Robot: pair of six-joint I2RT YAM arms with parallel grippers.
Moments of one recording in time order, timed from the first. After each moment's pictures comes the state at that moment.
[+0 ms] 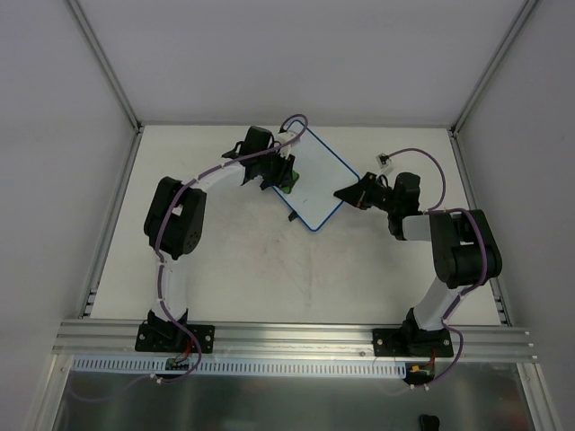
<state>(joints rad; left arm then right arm) -0.46 2.08 1.56 -0.21 0.42 0.09 0.14 1.75 0.70 0.82 -0.80 0.70</state>
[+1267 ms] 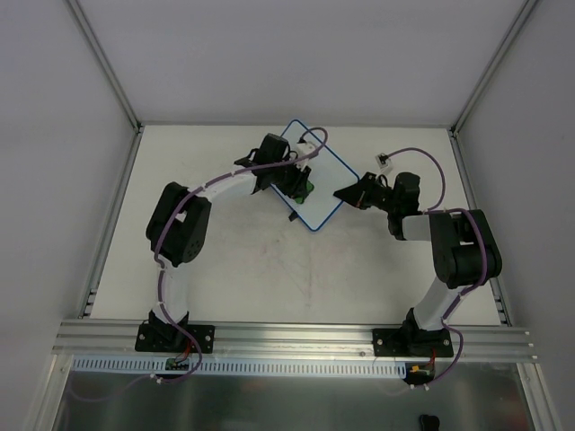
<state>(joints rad) -0.57 2.04 1.53 -0.26 0.43 0.17 0.14 1.75 0.70 0.82 -0.79 0.68</state>
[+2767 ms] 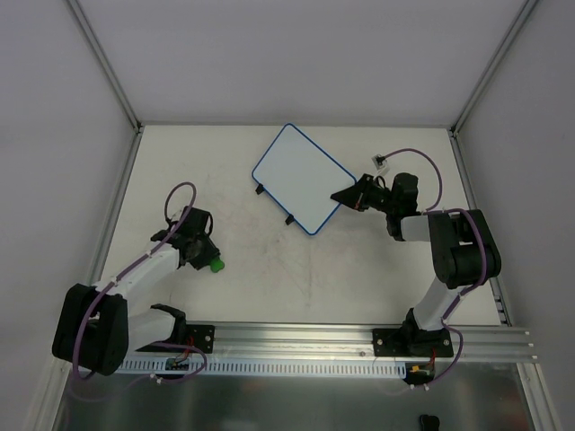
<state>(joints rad) -0.29 1.14 0.54 -0.52 -0.14 -0.90 0.15 1.75 0.69 0.83 -0.84 0.71</state>
